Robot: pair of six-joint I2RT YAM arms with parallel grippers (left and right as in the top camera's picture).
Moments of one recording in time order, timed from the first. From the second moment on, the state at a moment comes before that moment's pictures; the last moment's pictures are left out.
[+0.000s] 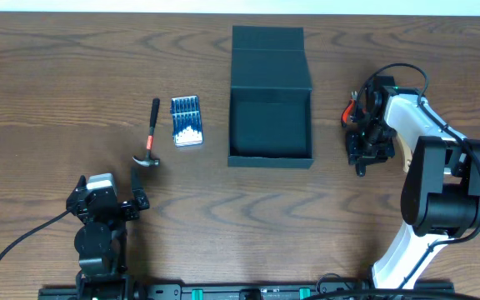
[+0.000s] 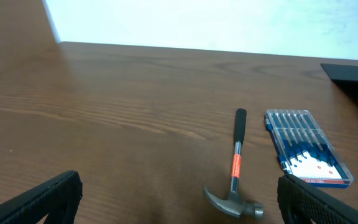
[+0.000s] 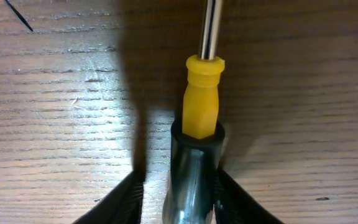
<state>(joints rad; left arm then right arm) 0.05 0.14 0.02 -0.11 -0.11 -0.01 -0.06 2.01 1.29 -0.98 0.02 -0.01</state>
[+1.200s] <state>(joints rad) 0.05 0.14 0.02 -0.11 -0.11 -0.01 -0.06 2.04 1.59 -1.14 0.10 -0.01</state>
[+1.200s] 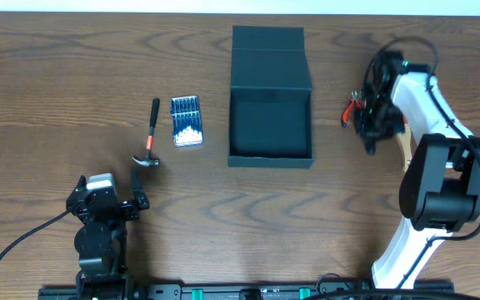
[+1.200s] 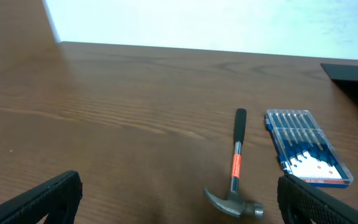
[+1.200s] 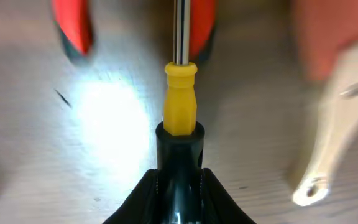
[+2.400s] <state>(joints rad) 0.05 0.14 0.02 -0.11 -0.11 -0.01 0.51 1.89 1.84 -1.29 0.03 0.15</state>
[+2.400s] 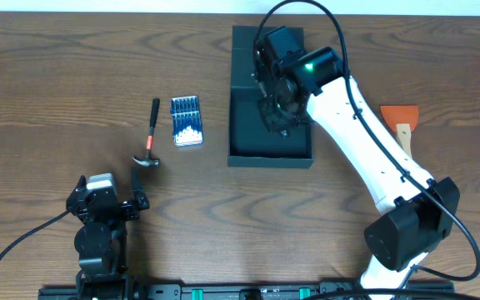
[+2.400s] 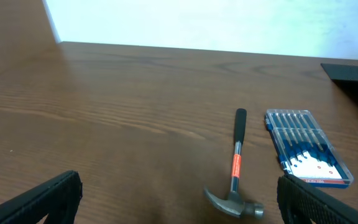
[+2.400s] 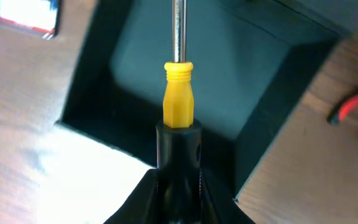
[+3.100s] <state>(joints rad) 0.05 0.14 0.02 -0.11 -0.11 -0.01 0.49 1.90 1.55 -1.05 0.11 0.42</state>
